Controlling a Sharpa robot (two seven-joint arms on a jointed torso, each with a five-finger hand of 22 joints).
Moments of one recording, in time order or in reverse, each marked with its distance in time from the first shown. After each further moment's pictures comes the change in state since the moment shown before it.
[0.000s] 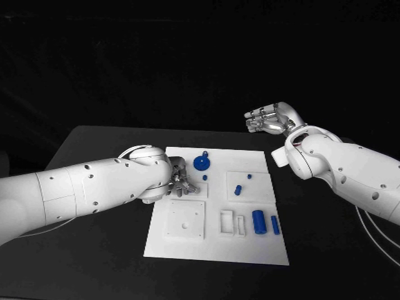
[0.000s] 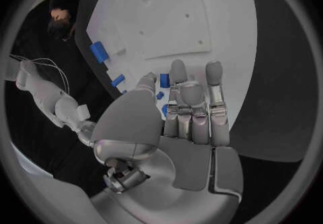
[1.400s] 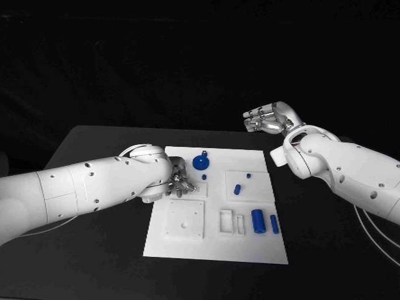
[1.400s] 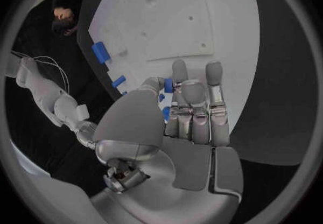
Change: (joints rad) left arm 0.001 0.013 0.001 -0.018 0.027 0.028 0.001; left_hand 0.070 0.025 0.155 0.040 0.415 -0.130 0.003 0.131 0.192 0.000 0.000 -0.038 0.031 -0.011 0.011 -0.004 -0.020 0.000 -0.004 0.004 0.000 0.000; right arm -0.001 0.000 0.000 0.004 -0.001 0.001 -0.001; right_hand 0.000 0.000 0.000 0.000 0.000 0.000 0.000 0.000 0.000 -0.004 0.004 0.000 0.000 -0.003 0.003 0.000 0.000 0.000 -0.004 0.004 0.000 0.000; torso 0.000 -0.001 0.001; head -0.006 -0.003
